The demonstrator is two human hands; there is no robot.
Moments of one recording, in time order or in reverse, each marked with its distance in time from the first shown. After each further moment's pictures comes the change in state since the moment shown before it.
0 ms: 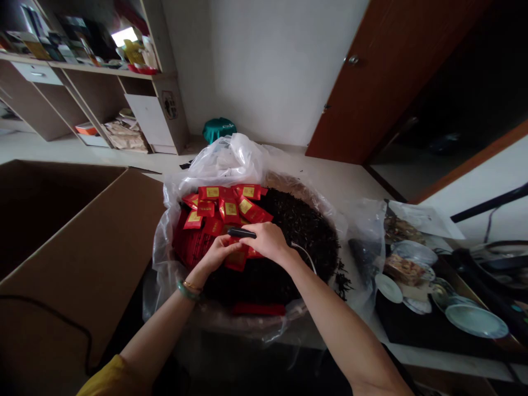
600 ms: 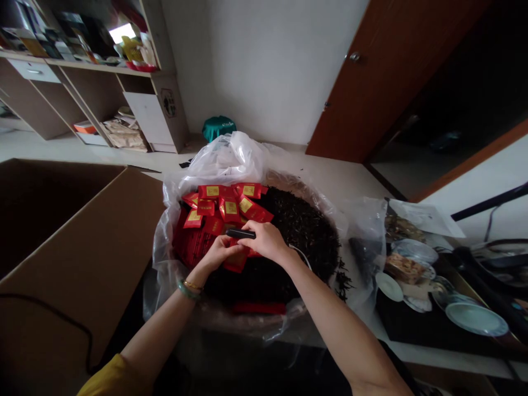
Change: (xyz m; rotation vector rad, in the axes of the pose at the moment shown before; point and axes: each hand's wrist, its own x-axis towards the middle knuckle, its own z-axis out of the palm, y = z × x) left_hand -0.002 0.003 0.001 0.098 -0.019 0.052; right_hand -0.001 -0.003 0.004 0.058 -0.010 0.029
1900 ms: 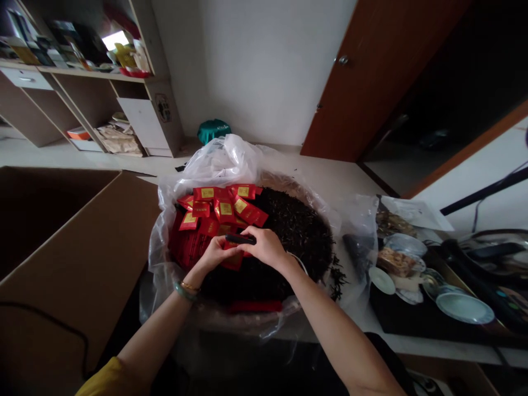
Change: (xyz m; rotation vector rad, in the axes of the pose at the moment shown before) left_hand 0.002 -0.001 0.002 0.125 0.019 0.072; right_hand -0.017 0.019 0.011 0.140 0.056 -0.048
